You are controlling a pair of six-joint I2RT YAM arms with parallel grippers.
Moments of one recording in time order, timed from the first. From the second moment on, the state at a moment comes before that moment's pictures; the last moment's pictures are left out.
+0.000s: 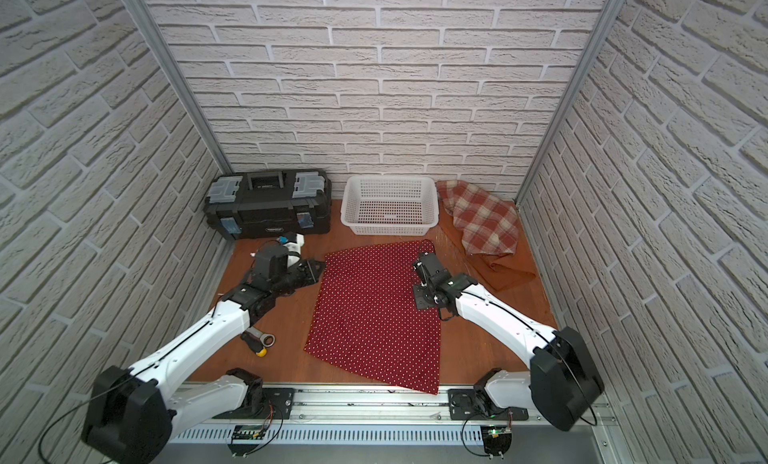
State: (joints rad) left arm -0.44 1.18 0.70 -0.13 0.19 -0.63; right arm 0.51 1.38 0.87 -0.68 0.16 0.36
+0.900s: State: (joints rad) left arm -0.34 1.74 0.71 0.25 0.22 -0.84; right arm 0.26 1.96 1.31 -0.70 0.08 0.42
